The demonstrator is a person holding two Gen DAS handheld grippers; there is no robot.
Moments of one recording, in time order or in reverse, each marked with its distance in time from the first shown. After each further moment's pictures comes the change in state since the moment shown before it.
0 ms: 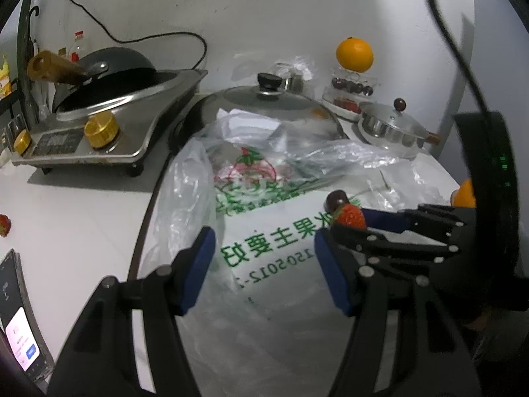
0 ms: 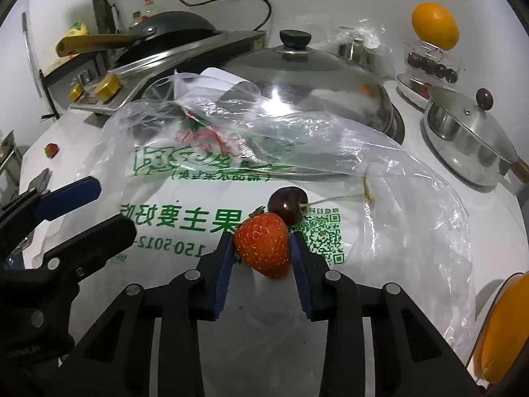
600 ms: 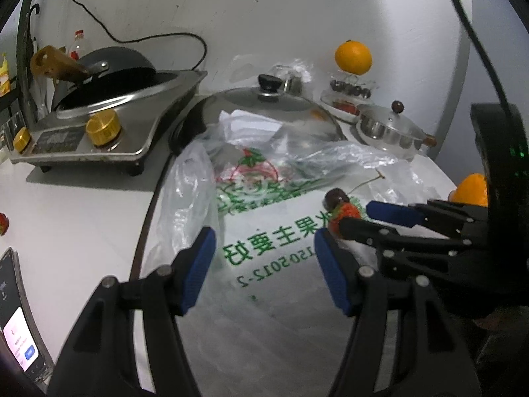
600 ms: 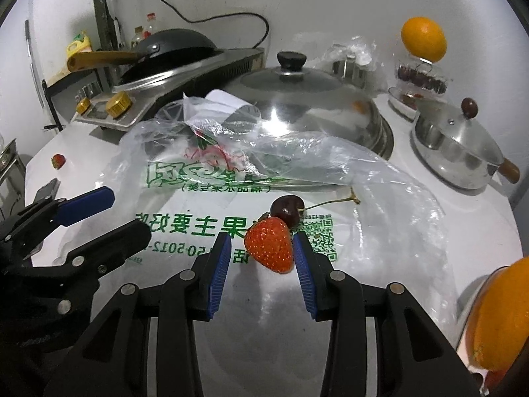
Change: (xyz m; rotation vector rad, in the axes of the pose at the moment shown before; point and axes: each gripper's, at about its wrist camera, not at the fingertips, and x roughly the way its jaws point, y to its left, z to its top) left arm 0.000 0.009 -0.002 -0.008 -0.007 -0.021; right arm -0.011 0.001 0.001 0.025 -0.039 -0.016
